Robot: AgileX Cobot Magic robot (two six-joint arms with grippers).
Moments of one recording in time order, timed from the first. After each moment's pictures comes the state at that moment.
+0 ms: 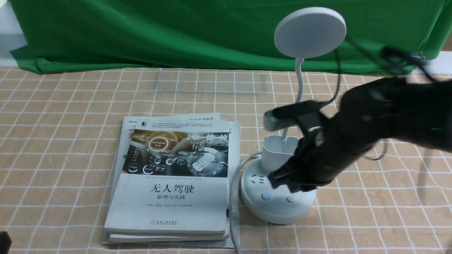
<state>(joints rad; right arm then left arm) 0.57 1.67 -1.12 0.09 0.76 0.03 0.03 0.00 0.01 0.07 0.31 -0.03</state>
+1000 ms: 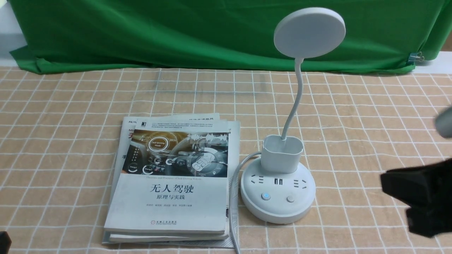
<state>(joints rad) 0.54 0.80 -0.69 0.04 0.65 0.04 0.03 0.00 0.01 0.07 0.31 -0.03</state>
